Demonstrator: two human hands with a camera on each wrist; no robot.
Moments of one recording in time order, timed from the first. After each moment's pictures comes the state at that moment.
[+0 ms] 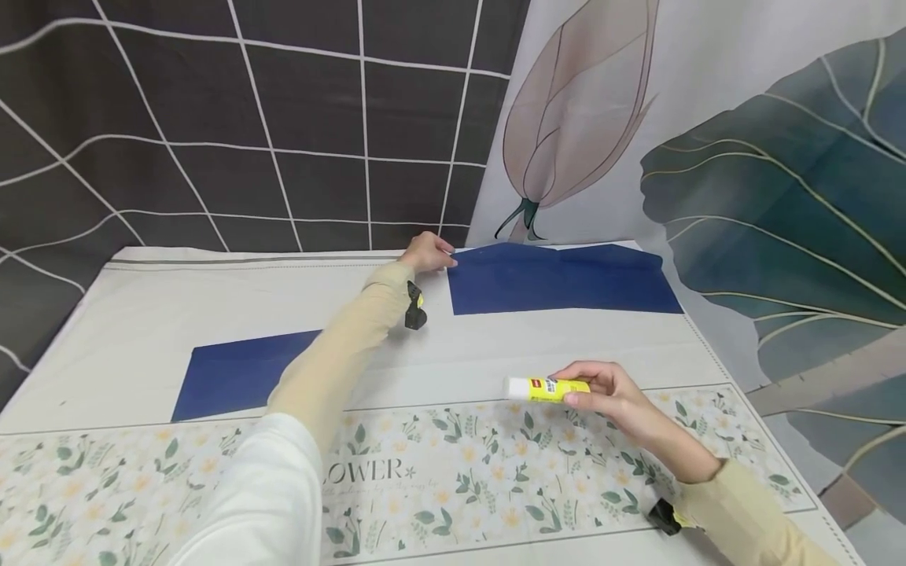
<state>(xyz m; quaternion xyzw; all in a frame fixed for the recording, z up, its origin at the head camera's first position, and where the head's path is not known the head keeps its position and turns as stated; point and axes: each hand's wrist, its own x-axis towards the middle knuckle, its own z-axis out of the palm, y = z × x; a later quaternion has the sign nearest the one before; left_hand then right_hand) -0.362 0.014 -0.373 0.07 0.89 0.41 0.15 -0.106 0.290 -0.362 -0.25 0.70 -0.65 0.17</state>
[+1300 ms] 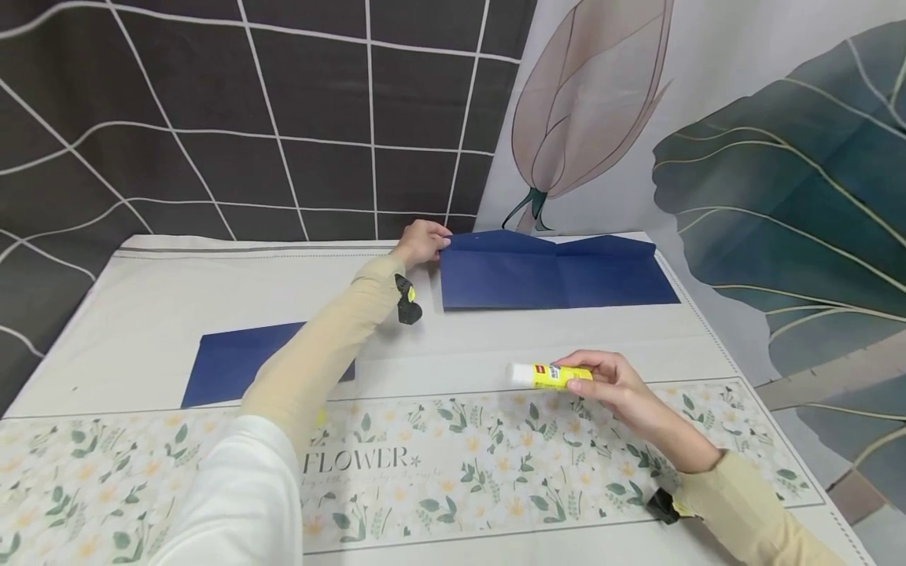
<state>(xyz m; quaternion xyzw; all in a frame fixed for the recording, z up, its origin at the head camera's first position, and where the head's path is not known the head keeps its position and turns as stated) -0.348 -0.002 -0.367 0.06 0.87 0.48 0.11 -0.111 0.286 -0.365 -0.22 0.69 -0.67 0.18</state>
